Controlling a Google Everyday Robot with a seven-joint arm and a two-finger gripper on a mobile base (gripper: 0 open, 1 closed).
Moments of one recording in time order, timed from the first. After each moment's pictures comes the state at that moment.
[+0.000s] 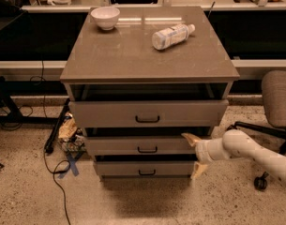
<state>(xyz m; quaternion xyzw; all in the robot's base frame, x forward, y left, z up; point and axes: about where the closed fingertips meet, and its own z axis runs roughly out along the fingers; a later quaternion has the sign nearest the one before) 0.594 -0.199 0.436 -0.75 0.56 0.05 0.34</state>
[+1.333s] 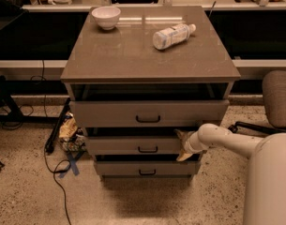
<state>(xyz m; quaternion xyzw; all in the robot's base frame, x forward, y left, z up) 0.665 -0.180 0.398 -0.72 0.62 -0.02 0.29</state>
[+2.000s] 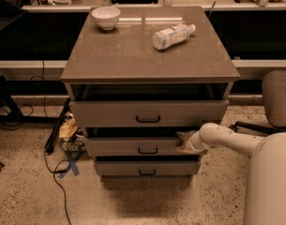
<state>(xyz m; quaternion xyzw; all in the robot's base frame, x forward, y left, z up) 0.660 -0.191 0.396 -0.72 0.63 -0.02 0.28</state>
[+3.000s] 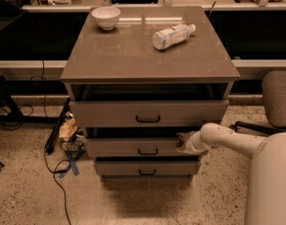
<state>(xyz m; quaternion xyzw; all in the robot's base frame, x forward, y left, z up) 0.660 -0.190 0.403 -0.72 0.63 -0.02 0.28</state>
